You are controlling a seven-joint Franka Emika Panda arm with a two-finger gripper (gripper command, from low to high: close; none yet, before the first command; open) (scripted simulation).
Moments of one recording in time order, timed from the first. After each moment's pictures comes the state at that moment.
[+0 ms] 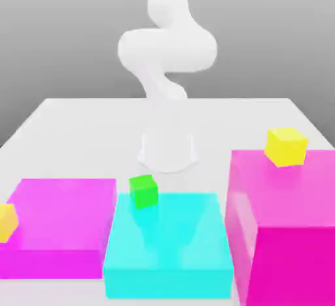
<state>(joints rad) 0.03 -0.74 -0.03 -2.28 0.00 2.28 0.73</state>
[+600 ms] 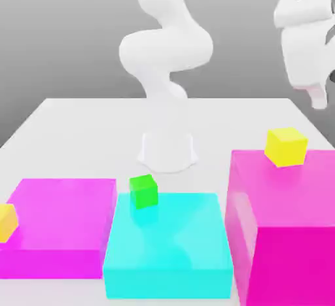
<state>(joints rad) 0.53 -0.26 0.00 -2.39 0.40 2.15 0.00</state>
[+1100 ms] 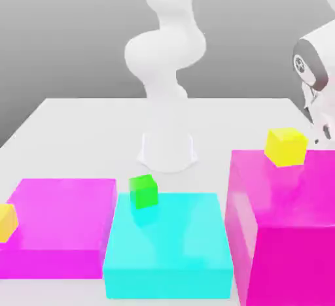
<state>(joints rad) 0.95 0.07 0.19 -2.63 0.77 1.98 -0.36</state>
